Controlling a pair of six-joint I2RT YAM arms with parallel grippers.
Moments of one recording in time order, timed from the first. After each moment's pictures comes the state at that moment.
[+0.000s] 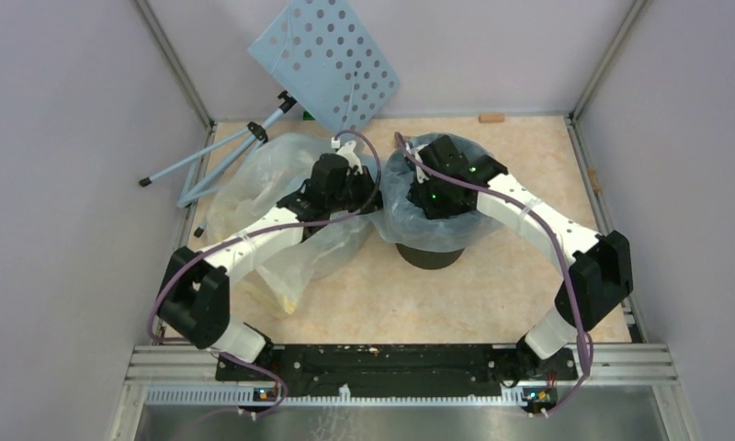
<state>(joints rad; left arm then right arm) -0.59 1.47 1.05 -0.05 0.21 -0.66 0.64 1.59 1.46 -0.89 0.02 0.12</state>
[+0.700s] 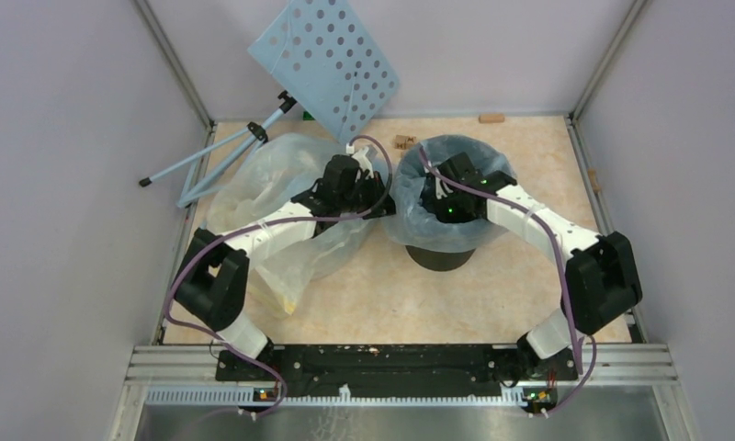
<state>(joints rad) -0.59 1.61 1.09 -0.01 0.35 -0.70 0.53 1.54 1.21 -0.80 -0.07 0.16</state>
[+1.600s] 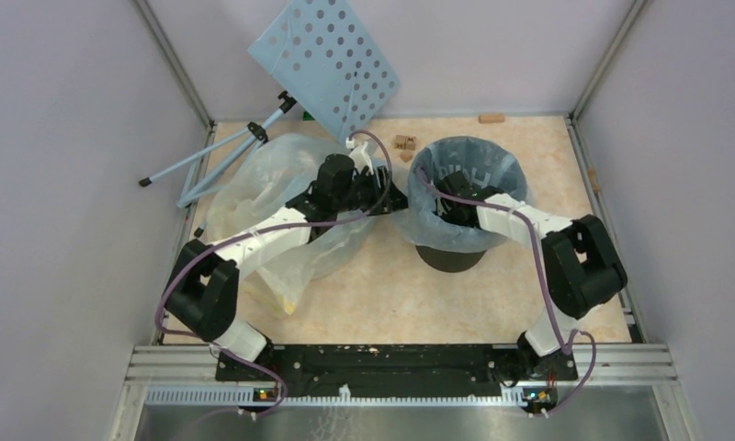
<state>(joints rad) -0.61 1.57 1.06 0.11 0.41 -0.73 0.50 1.65 1.06 -0.66 -0.10 0.20</state>
